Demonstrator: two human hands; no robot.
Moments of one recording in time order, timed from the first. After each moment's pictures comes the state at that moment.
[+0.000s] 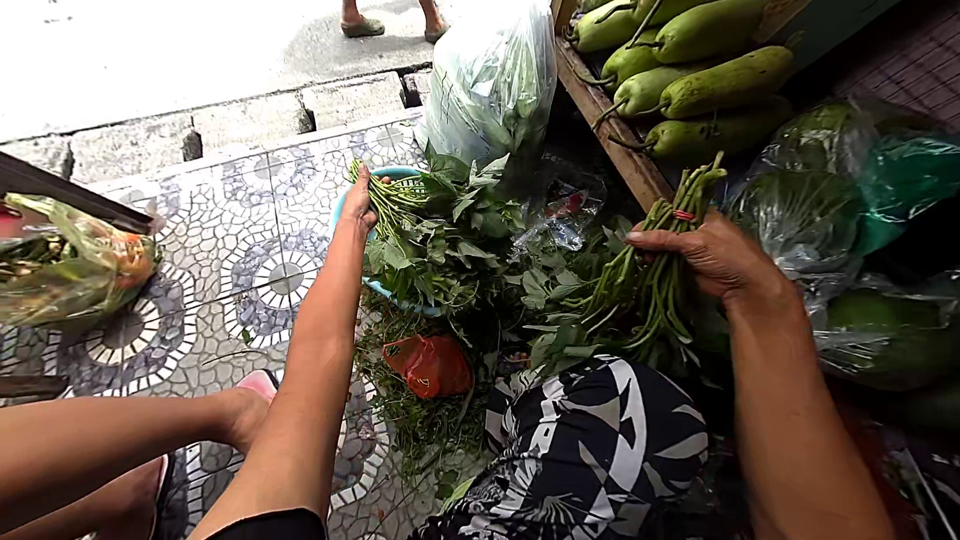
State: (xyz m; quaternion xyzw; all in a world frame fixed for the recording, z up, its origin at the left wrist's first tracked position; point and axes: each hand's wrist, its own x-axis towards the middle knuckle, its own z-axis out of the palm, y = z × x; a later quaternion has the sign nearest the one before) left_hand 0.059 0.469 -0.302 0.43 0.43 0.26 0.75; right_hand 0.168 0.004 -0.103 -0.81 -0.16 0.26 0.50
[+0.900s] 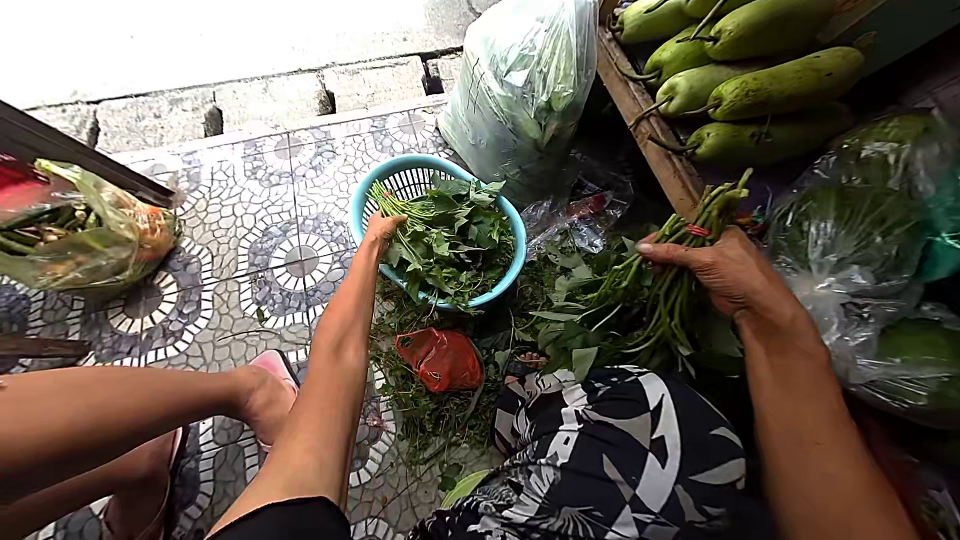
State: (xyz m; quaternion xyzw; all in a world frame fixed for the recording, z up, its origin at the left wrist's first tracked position) left_hand 0.009 0.470 -0.378 0.63 0.51 0.08 0.58; right_hand 0.146 0.016 -0.116 -0.83 -0.15 0.23 0.48
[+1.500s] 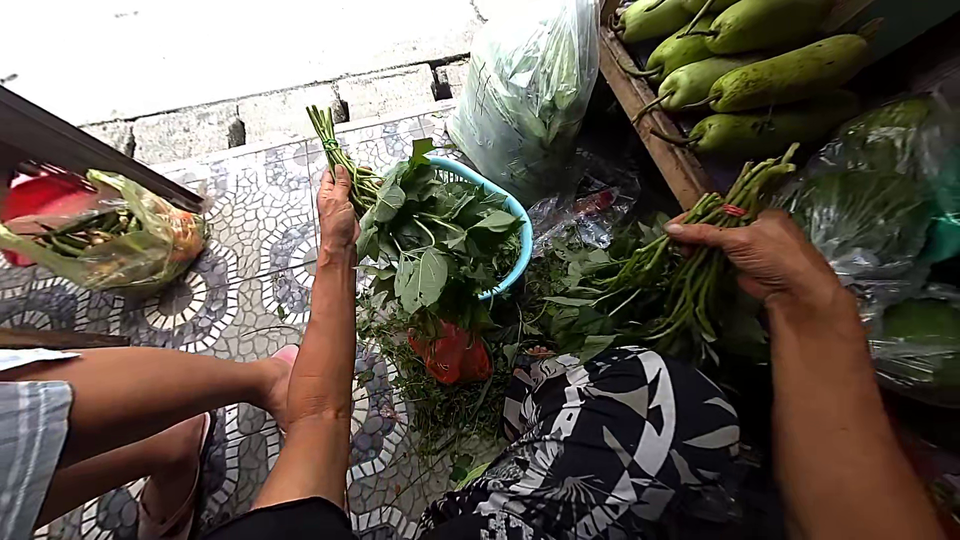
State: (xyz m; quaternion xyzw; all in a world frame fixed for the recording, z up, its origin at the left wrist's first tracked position) left_hand -0.053 0.426 -0.212 0.55 0.28 0.40 0.67; right_hand 0.159 0.005 -0.101 -0.83 -0.16 0.21 0.50
